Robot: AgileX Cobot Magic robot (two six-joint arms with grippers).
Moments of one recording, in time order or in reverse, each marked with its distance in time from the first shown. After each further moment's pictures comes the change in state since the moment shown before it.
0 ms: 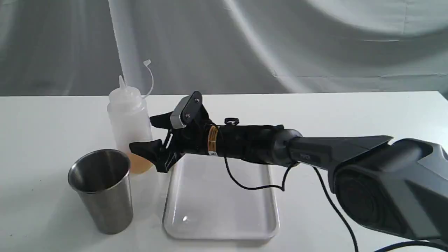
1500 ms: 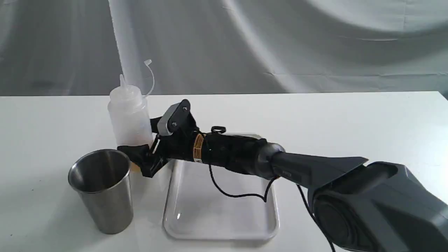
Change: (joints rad) left arm 0.000 0.000 0.000 0.000 0.000 0.000; right arm 0.050 0.136 -0.189 0.069 0.047 0.007
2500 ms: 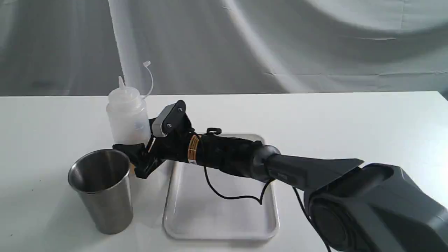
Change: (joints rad) left arm 0.000 0.000 0.000 0.000 0.000 0.000; right arm 0.019 0.000 0.000 0.040 0.006 -0.040
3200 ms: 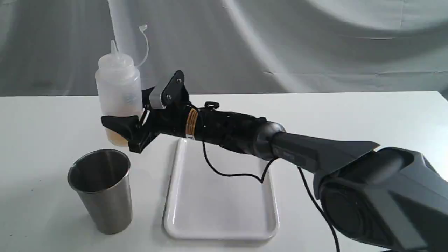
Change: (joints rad) left arm 0.000 0.000 0.000 0.000 0.000 0.000; right arm -0.013 -0.116 0.000 -0.027 -0.069 0.056
